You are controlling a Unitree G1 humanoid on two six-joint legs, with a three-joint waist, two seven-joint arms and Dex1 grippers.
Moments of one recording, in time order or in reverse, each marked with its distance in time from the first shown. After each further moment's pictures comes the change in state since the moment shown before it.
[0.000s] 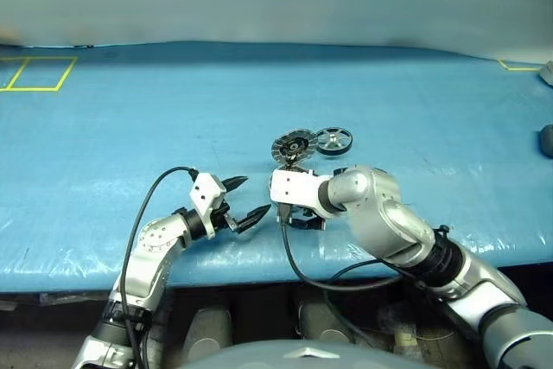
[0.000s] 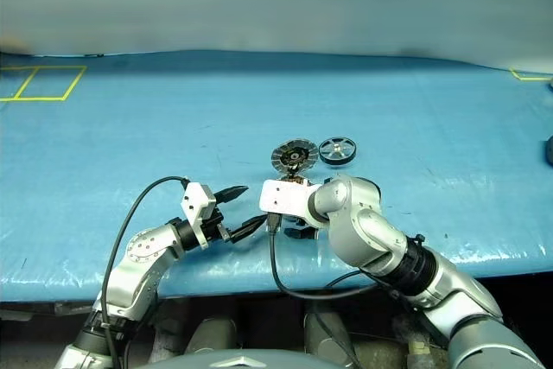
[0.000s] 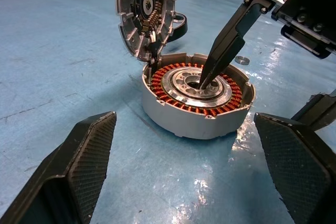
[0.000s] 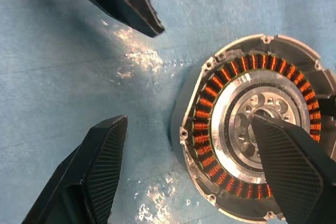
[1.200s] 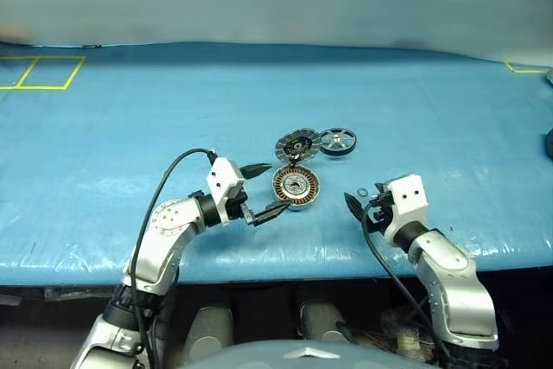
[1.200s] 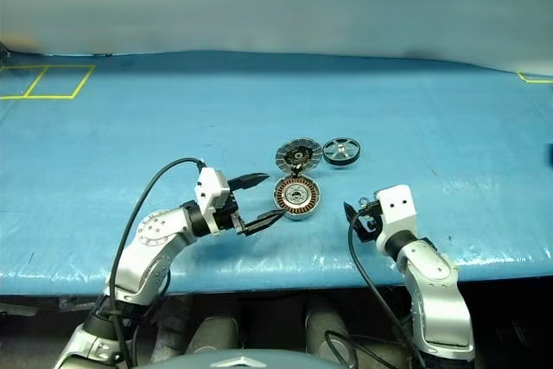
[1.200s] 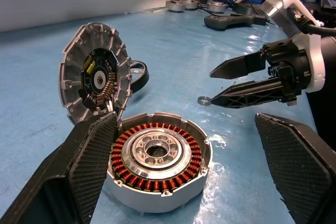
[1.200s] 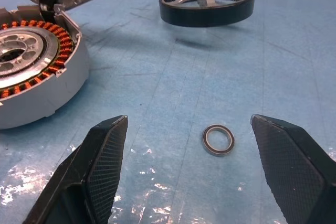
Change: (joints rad) left arm -0.108 -0.010 -0.056 -0.074 -0.022 0.071 -0.070; right arm 0.755 0.320 -0.870 0.075 0.428 -0.553 -0.645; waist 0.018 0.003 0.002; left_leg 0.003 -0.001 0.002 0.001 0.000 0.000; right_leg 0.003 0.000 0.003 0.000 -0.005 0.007
